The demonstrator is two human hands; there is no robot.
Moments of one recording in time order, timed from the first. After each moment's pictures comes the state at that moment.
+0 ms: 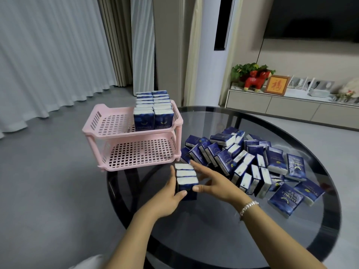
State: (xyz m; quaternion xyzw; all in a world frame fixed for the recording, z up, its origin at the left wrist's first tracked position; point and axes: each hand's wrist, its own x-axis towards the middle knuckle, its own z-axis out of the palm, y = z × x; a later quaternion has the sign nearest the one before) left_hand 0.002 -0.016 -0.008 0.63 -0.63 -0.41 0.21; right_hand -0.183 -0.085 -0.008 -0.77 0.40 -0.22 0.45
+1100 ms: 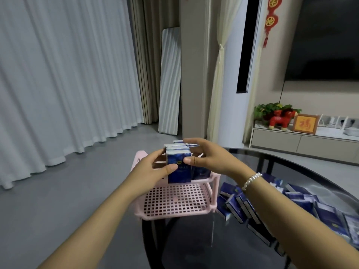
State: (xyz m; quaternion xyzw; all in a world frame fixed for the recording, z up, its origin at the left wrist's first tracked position) left_hand 0.136 -0.044 0.167 0.59 -0.61 -0.26 0.46; right_hand -0.053 -0.129 0.192 -0.85 0.32 -0.25 0.35
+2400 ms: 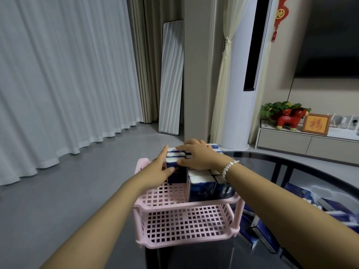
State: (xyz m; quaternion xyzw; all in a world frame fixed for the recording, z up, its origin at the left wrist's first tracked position) left_hand 0.209 -0.176 0.114 0.68 -0.63 -0.26 0.28; right_hand 0.047 -0.234 0.161 -0.90 0.42 -0.09 0.11
